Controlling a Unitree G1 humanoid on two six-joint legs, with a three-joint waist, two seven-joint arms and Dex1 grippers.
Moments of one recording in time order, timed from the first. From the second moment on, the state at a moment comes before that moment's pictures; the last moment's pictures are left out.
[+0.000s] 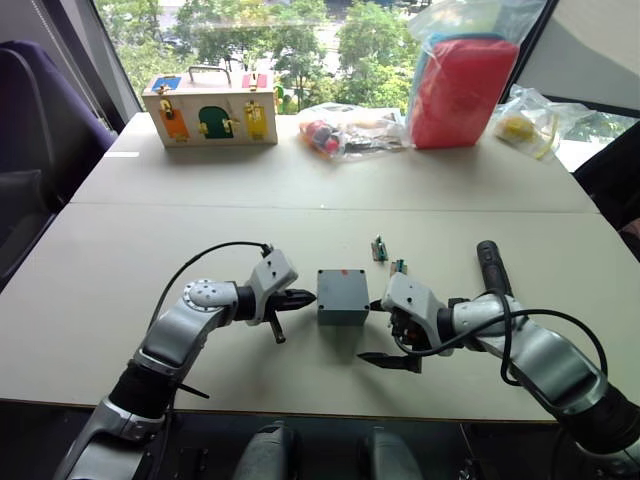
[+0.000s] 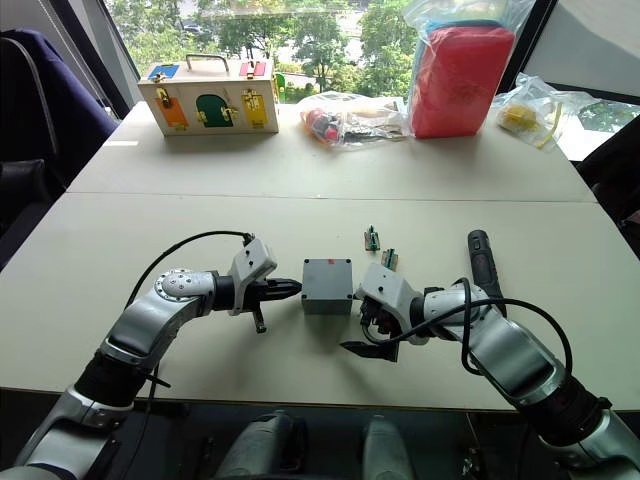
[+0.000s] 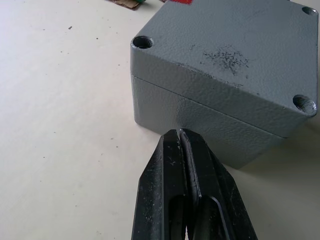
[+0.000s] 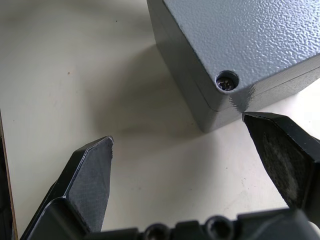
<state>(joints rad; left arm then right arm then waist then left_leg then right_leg) -0.40 0.49 -0.26 -0.12 -0.24 0.57 -0.88 -0.32 -0.83 0.35 -0.51 0.25 0.77 0.87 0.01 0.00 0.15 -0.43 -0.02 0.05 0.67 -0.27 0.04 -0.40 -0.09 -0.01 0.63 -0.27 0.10</state>
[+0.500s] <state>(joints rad) -0.32 0.76 -0.21 -0.18 -0.28 0.60 -1.06 -0.32 -0.84 -0.03 -0.55 0.52 0.97 0.90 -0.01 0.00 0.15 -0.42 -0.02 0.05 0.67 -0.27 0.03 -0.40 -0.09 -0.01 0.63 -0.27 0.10</state>
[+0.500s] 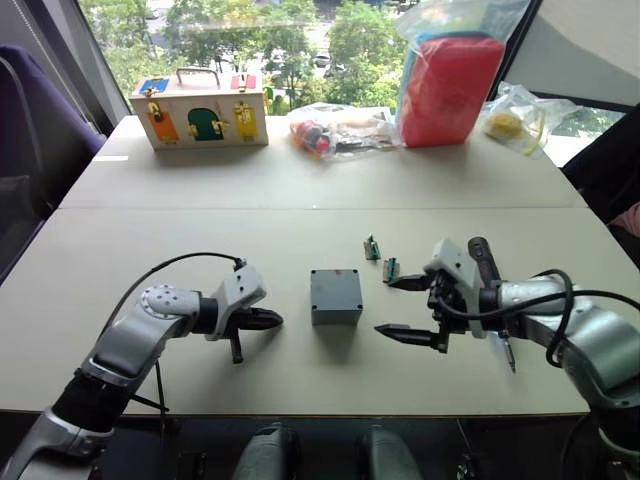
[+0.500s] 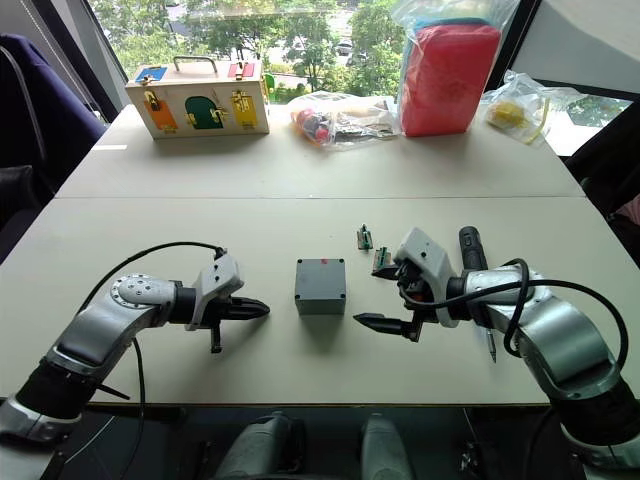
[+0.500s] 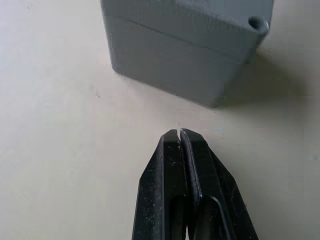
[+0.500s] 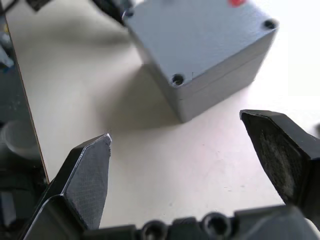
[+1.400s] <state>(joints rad) -0.48 0.69 -0.03 -0.26 -0.49 0.80 -0.97 -0.59 -0.45 0.09 0.09 0.22 0.66 0.54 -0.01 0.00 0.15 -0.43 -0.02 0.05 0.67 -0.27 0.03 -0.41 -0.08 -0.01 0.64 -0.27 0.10</state>
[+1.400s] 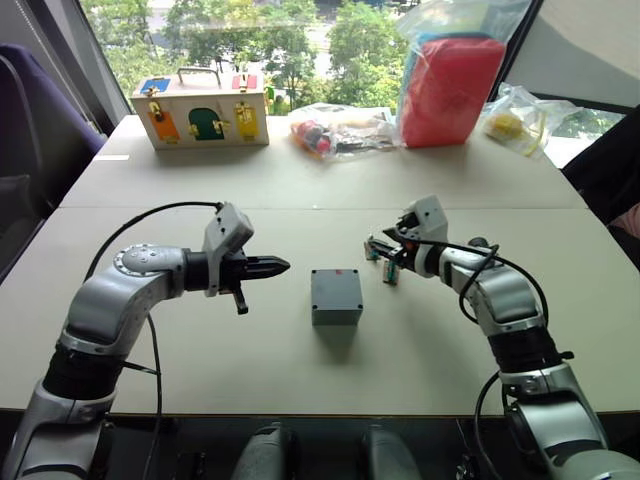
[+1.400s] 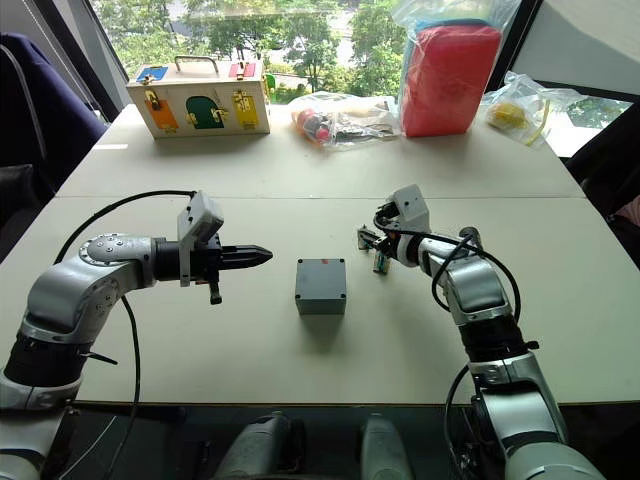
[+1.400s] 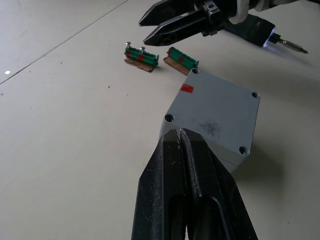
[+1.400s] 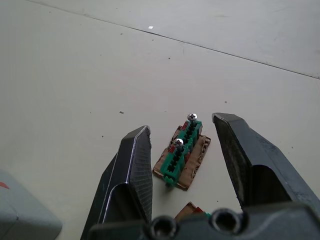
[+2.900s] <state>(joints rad) -0.48 0.67 -0.09 -0.28 -0.48 0.77 -0.92 -0.57 -0.37 0.09 0.14 0.17 0.64 0.50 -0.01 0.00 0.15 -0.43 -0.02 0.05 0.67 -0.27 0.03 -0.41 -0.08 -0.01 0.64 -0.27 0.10</state>
